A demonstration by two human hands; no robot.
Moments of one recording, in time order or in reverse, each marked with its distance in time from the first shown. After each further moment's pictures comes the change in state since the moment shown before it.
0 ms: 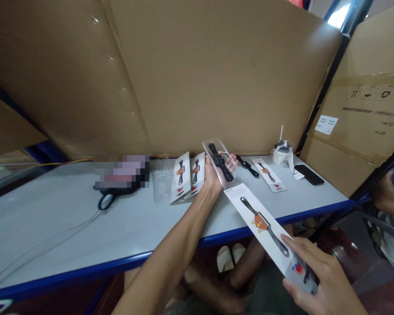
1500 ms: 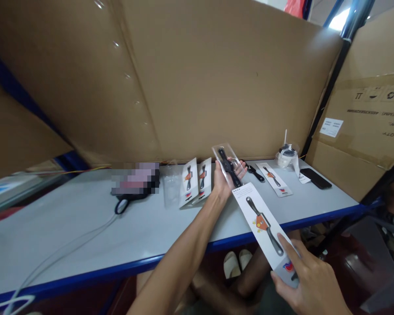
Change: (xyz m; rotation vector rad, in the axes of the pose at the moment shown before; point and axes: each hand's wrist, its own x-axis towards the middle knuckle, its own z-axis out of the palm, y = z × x) left_hand 0.005 -0.008 -0.009 0.059 -0.021 -0.039; right_hand 0.006 0.001 0.055 -0.405 0.135 -0.051
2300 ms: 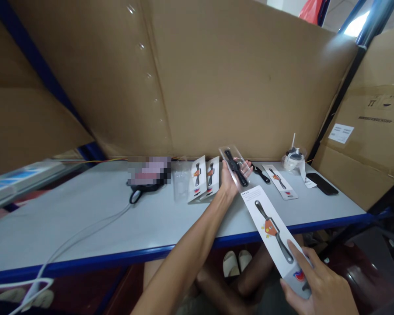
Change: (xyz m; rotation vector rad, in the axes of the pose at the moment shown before) left_hand -0.005 0.003 0.005 -0.059 -0.005 0.011; right_hand -0.011 0.011 -0.009 0.001 0.094 -0.064
